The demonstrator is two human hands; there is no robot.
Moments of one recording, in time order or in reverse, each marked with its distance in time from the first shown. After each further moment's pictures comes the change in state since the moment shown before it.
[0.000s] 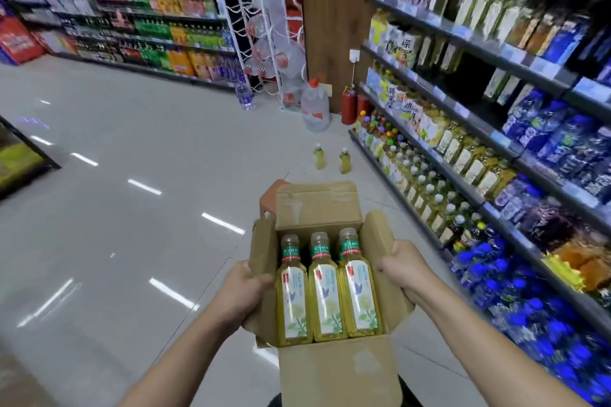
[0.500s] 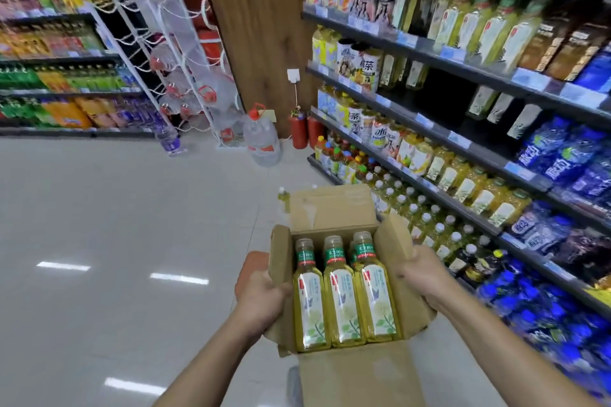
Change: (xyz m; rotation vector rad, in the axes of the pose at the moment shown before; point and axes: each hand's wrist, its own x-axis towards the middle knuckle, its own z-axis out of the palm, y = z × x) left_hand 0.435 0.192 -0.061 0.238 -0.272 0.071; right_hand 0.303 -0.226 0.022 0.128 0.261 0.118
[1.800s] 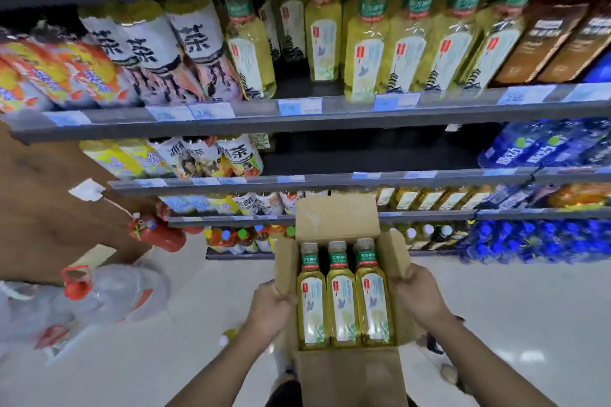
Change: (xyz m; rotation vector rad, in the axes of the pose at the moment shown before) left_hand 0.649 0.313 0.068 0.514 -0.625 0.228; right_hand 0.466 -0.167 -0.006 0.357 0.644 0.474
